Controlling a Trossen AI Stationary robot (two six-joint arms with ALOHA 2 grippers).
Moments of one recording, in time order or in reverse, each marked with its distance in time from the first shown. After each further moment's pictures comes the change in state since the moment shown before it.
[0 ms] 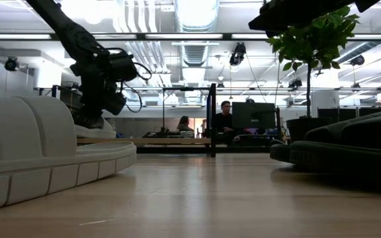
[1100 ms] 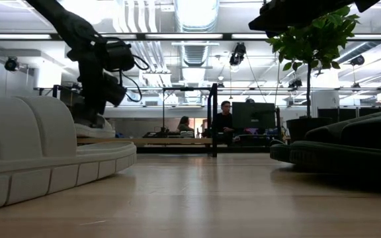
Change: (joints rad) left arm 0.000 -0.091 0.052 -0.157 0.176 0.017; right arm 0.000 0.000 0.000 -0.003 0.000 -0.001
